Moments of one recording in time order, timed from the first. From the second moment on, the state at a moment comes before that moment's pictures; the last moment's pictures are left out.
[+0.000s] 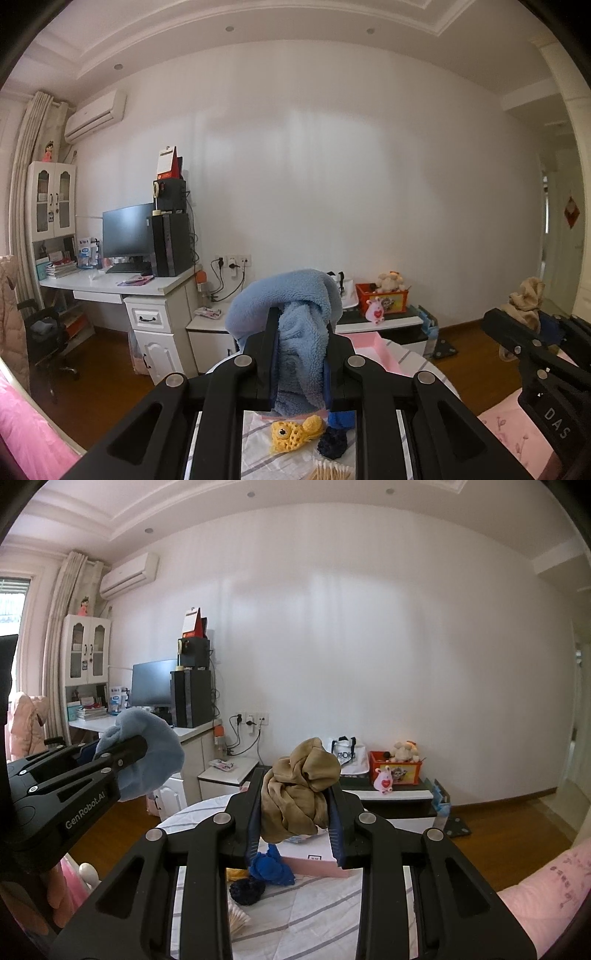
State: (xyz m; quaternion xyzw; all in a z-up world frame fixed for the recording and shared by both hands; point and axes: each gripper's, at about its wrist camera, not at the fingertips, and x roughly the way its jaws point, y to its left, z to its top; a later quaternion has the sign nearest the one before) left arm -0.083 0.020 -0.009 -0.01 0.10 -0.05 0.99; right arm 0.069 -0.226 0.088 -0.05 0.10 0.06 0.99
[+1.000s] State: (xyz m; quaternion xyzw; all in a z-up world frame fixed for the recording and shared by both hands) left arm 0.062 -0.003 0.016 -0.03 0.22 -0.05 0.98; right arm 0.173 -0.225 0.056 -0.03 0.20 0.04 0.98
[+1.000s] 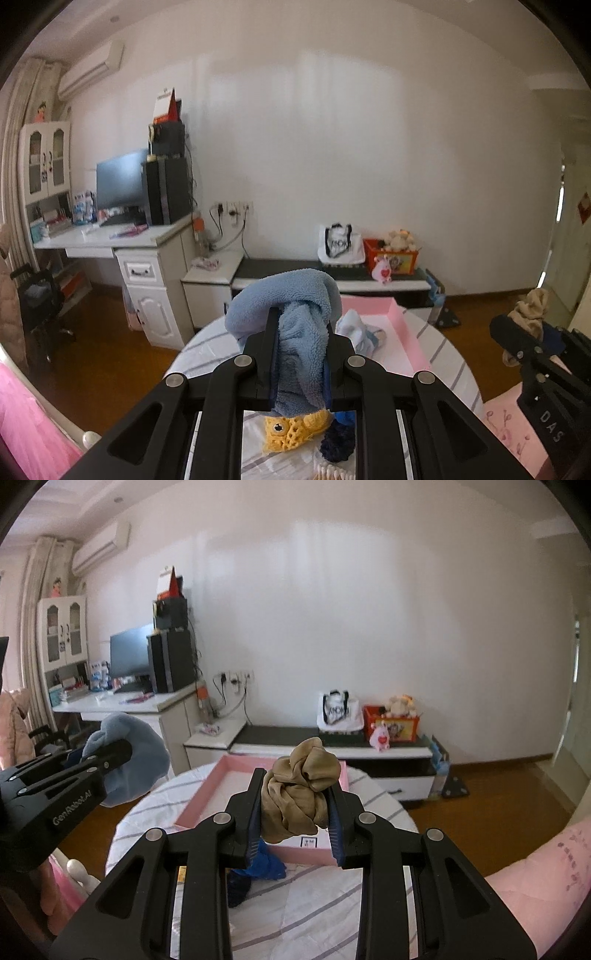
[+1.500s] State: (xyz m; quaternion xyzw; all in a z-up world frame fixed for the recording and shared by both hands) left arm 0.246 -0.027 0.022 -0.03 0.33 -0.05 0.94; right arm 0.278 -0.244 -0.003 -0.01 0.30 0.01 0.95
